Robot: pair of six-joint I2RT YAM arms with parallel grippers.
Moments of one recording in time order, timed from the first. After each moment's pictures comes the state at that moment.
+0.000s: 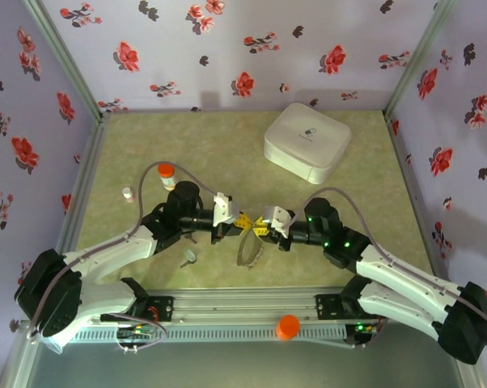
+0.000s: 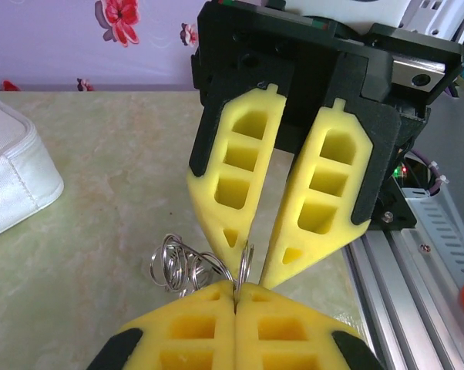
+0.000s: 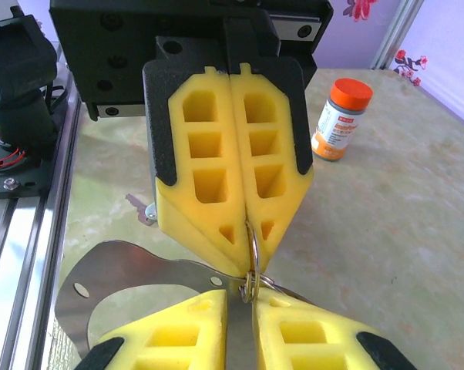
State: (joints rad) left arm -0.78 1.19 0.62 0.19 0.77 0.29; right arm 0.82 0.87 0.50 -0.01 -0.47 -0.35
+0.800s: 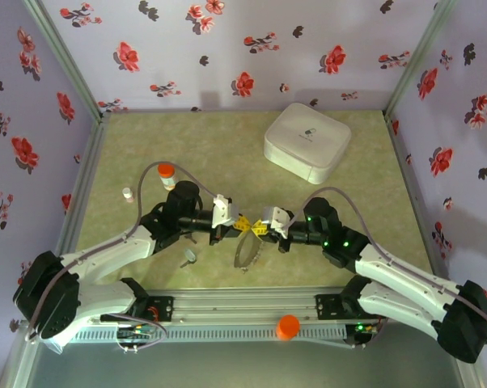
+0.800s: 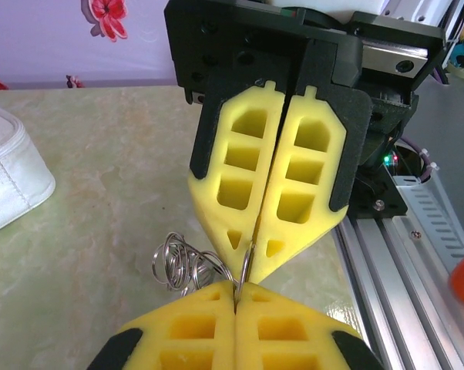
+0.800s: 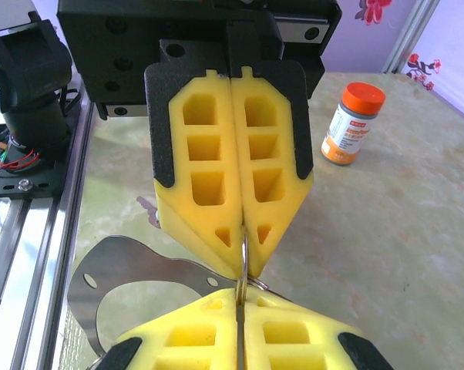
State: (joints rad) left arm -0.78 1.17 0.63 0.12 0.78 0.34; right arm 0.82 0.88 0.51 0.00 -0.50 -0.35
